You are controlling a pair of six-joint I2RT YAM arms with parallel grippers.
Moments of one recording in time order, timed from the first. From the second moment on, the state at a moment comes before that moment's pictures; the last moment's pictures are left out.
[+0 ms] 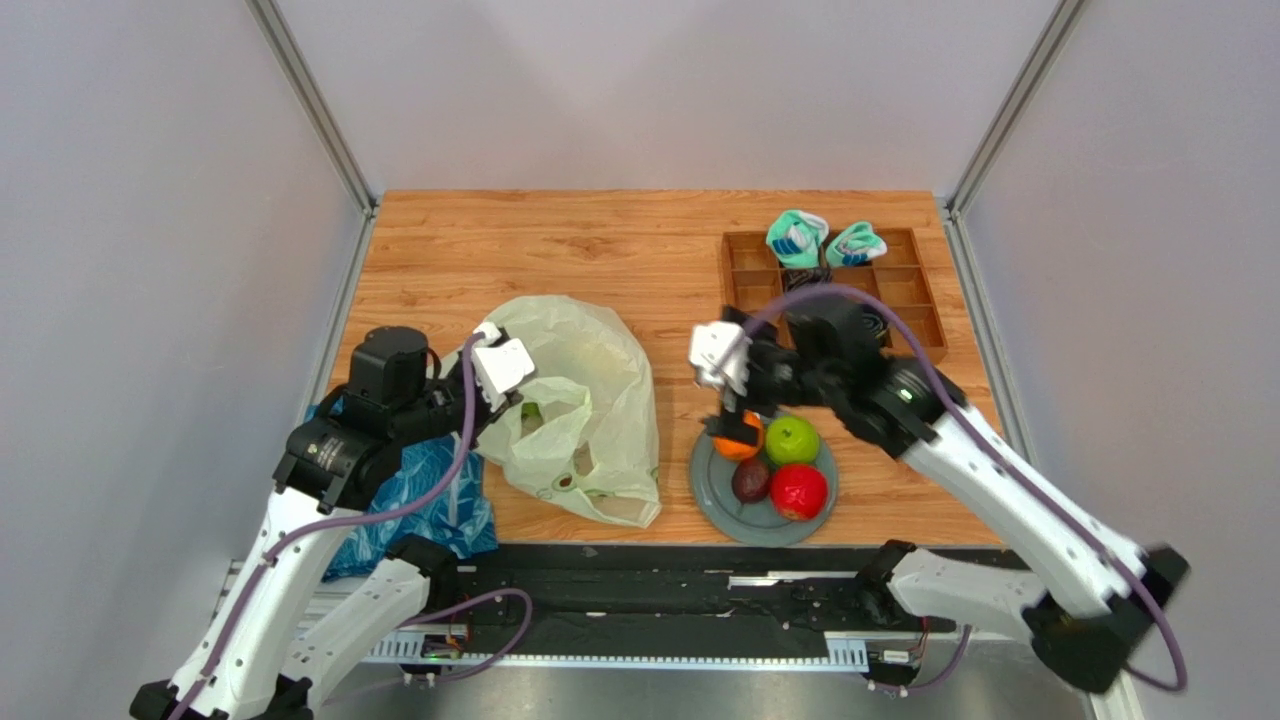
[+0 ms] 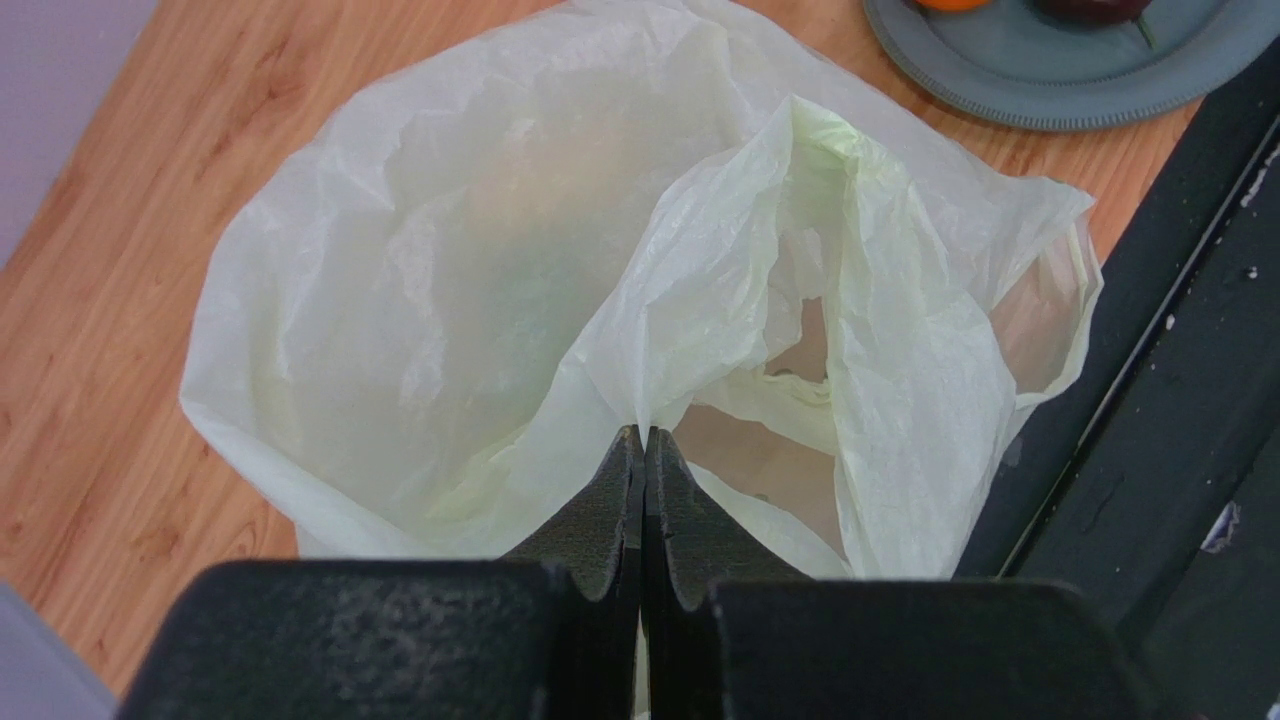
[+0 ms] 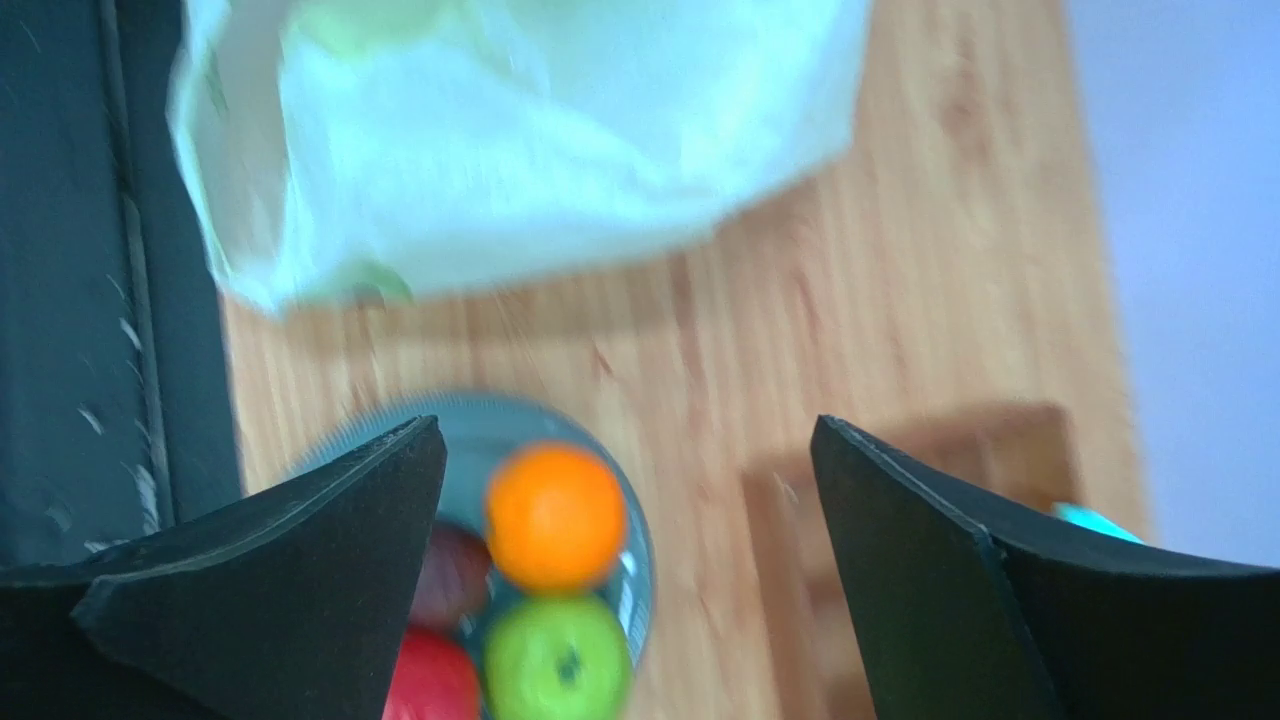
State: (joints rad) left arm -0.40 0.73 0.98 -0.84 0.41 0.55; right arm 0.71 0.94 1.06 -0.70 -0.36 -0.75
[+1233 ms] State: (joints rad) left arm -0.24 0.59 1.06 -0.99 0.47 0.51; right arm 1.03 1.76 1.15 -0.29 0.06 -0.86
